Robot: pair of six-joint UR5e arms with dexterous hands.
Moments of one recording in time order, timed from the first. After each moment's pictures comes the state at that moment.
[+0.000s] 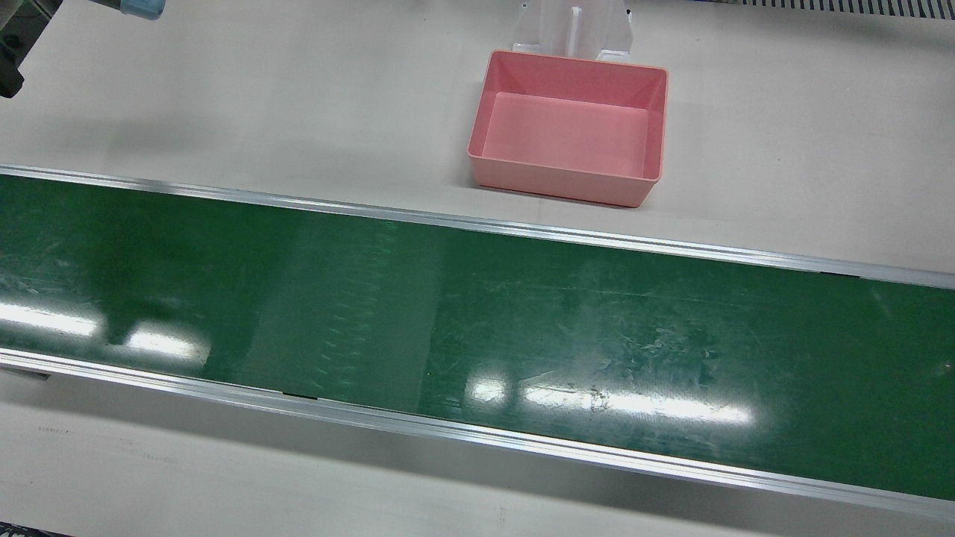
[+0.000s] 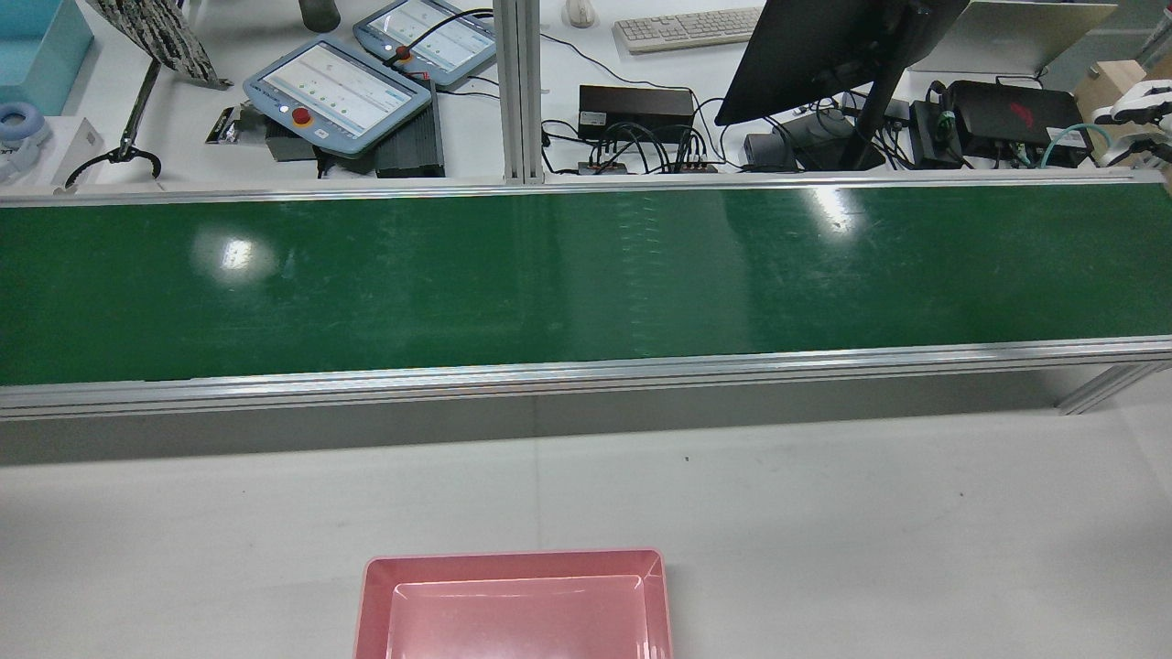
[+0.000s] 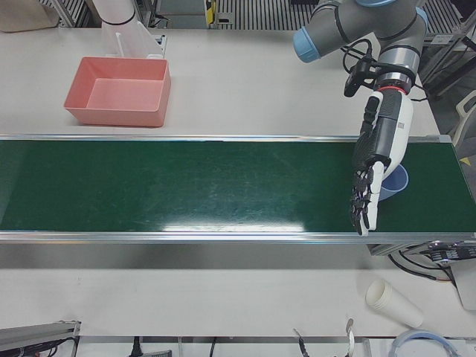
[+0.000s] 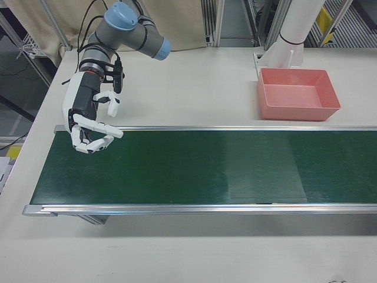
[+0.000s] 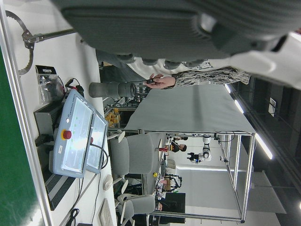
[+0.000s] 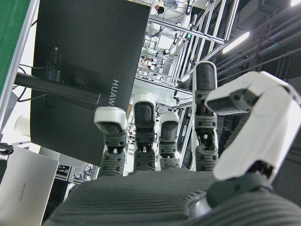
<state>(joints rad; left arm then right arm) -1.45 -1.66 -1.83 0.24 1.79 0.01 1.27 -1.67 1.92 -3.30 -1.25 -0.26</state>
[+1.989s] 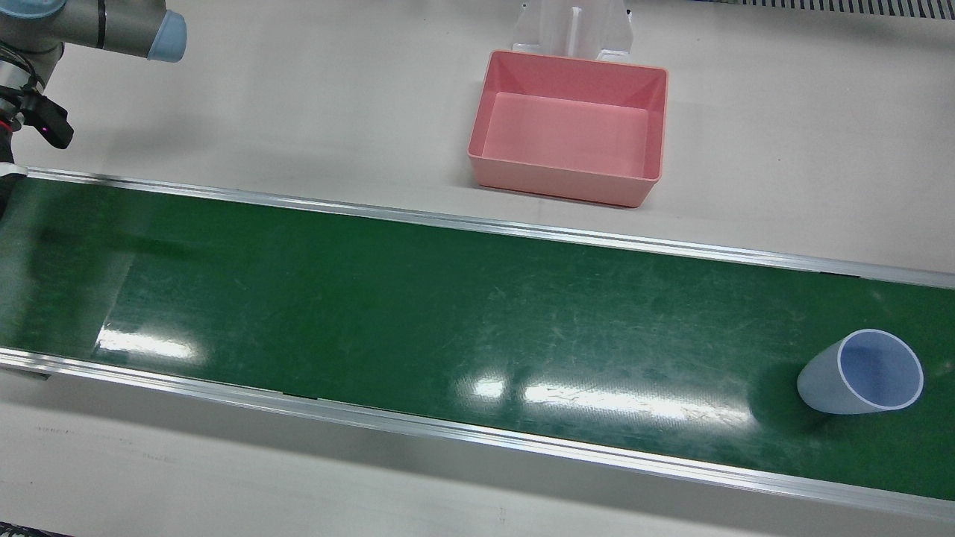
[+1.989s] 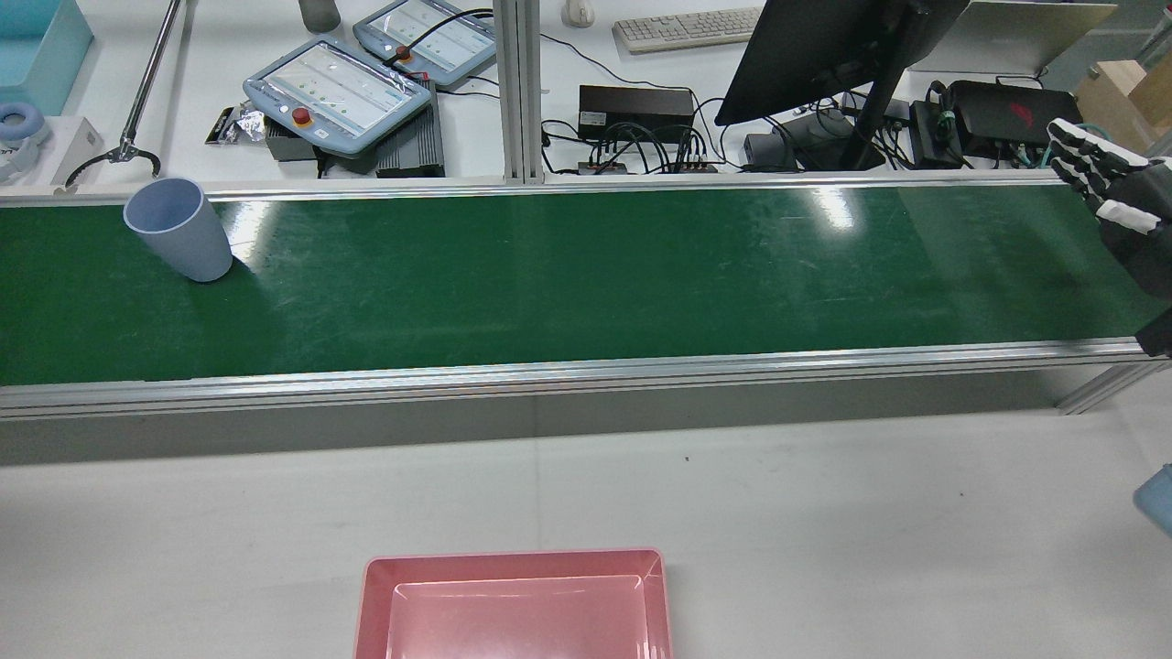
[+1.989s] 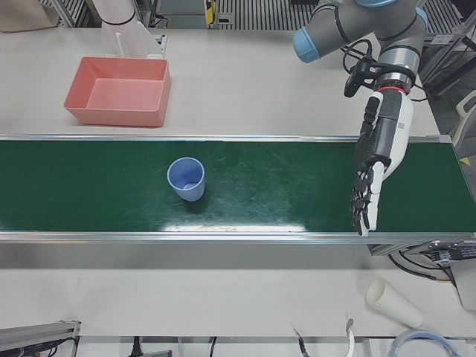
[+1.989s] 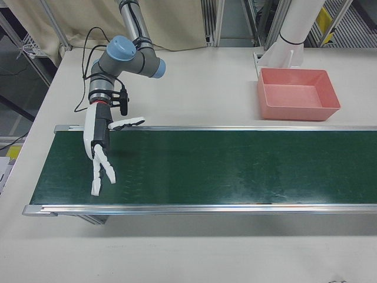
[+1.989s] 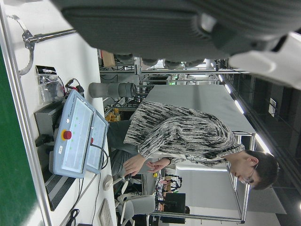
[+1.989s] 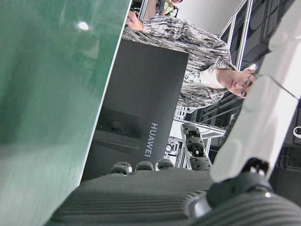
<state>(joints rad) -1.45 -1.66 -1.83 0.24 1.79 0.01 1.13 -1.65 1.71 -3.06 -1.24 -0.27</state>
